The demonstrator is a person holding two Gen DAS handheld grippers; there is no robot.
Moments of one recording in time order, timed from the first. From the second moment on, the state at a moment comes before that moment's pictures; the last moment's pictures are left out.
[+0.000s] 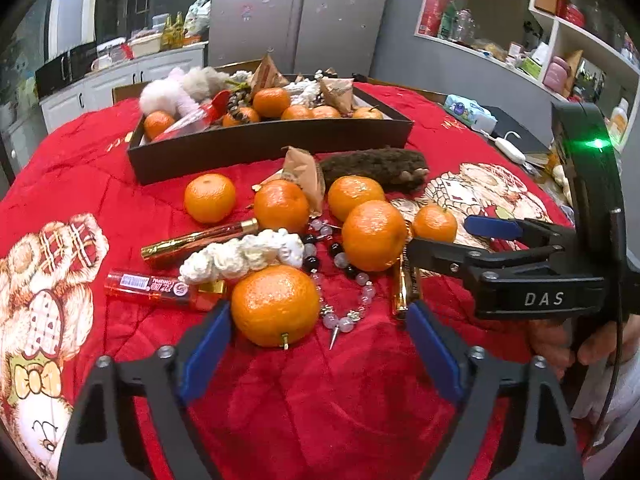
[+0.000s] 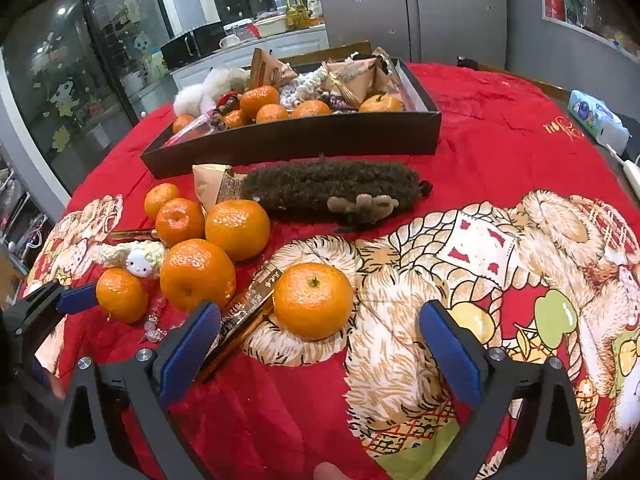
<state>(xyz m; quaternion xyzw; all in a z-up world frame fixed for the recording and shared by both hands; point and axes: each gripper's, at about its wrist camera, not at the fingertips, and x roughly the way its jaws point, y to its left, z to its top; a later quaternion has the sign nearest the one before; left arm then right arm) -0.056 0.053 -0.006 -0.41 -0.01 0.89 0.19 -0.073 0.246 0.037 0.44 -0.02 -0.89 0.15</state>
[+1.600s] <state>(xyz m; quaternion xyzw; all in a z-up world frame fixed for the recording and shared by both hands) -0.043 0.035 0.001 -0.39 -0.04 0.90 0.17 -0.057 0.261 0.043 0.41 -0.06 -0.90 0.15</state>
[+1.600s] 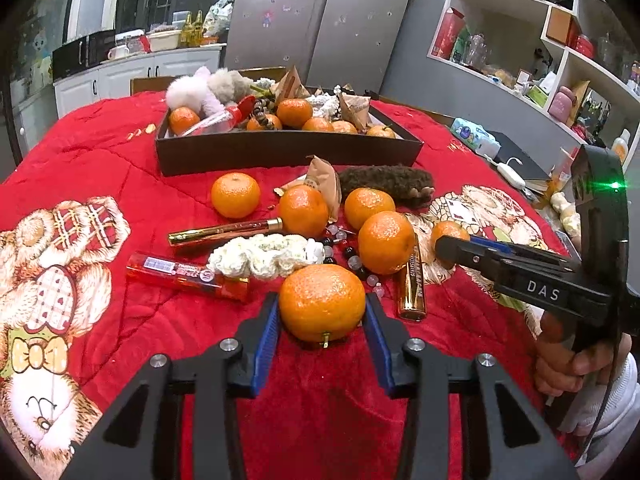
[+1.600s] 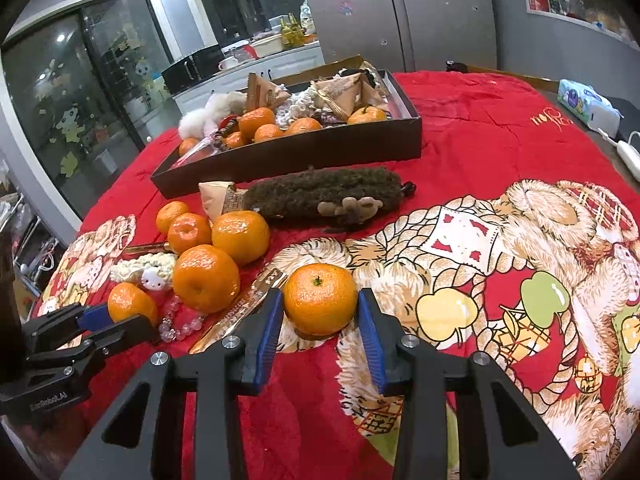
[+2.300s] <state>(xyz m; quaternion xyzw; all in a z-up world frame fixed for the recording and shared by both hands) -0.021 0.023 0.024 -0.33 -0.02 0.94 0.10 -0.030 0.242 0.066 0.33 -0.01 -0.93 0.18</state>
